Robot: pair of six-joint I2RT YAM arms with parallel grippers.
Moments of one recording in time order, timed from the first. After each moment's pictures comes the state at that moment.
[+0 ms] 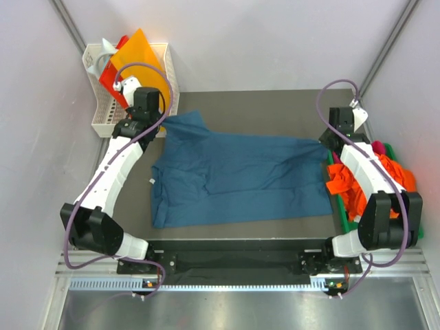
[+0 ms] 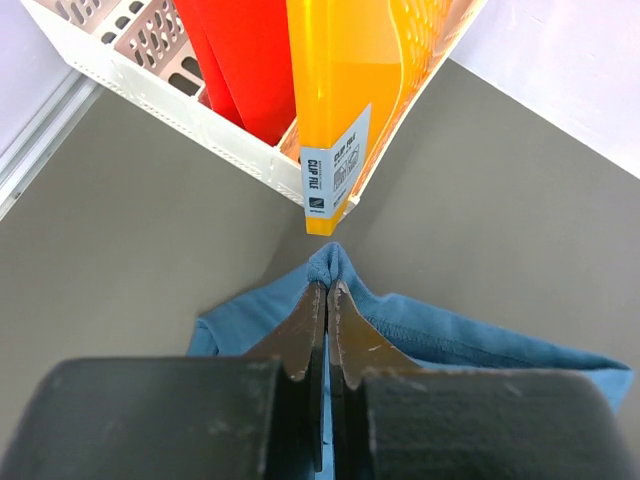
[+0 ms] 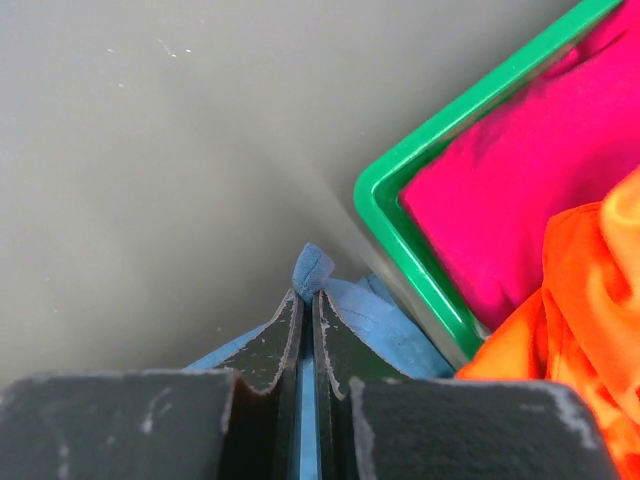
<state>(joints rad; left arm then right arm) -0.24 1.44 1.44 -0.55 -0.53 -0.58 0.04 1.45 1.11 -0.45 0.35 0.61</state>
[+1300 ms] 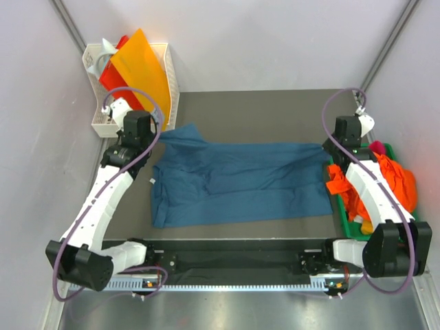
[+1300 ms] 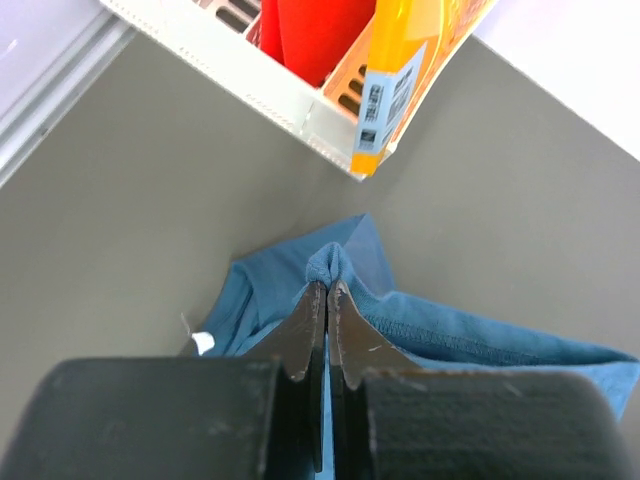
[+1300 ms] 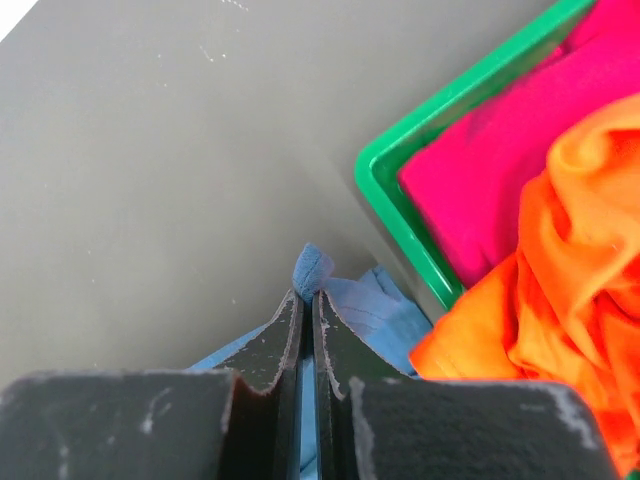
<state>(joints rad) -0.24 1.18 1.21 -0.58 -0.53 -0.64 0.03 1.24 0.97 -0.38 0.31 0.60</state>
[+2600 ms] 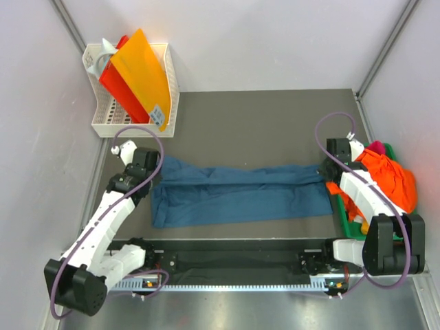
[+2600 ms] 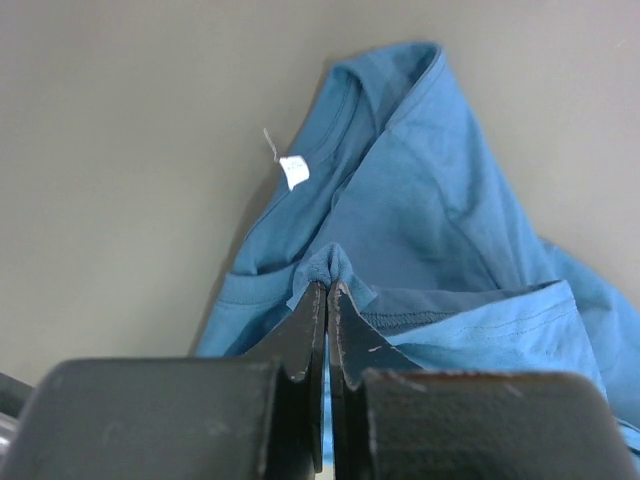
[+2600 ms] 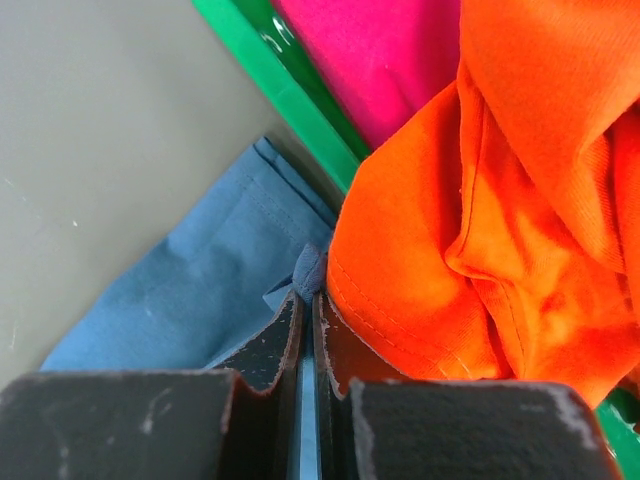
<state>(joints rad) -0.28 0.95 0.83 -0.74 -0.46 -0.78 0.04 1.24 0.74 -0.43 0.31 0.66</state>
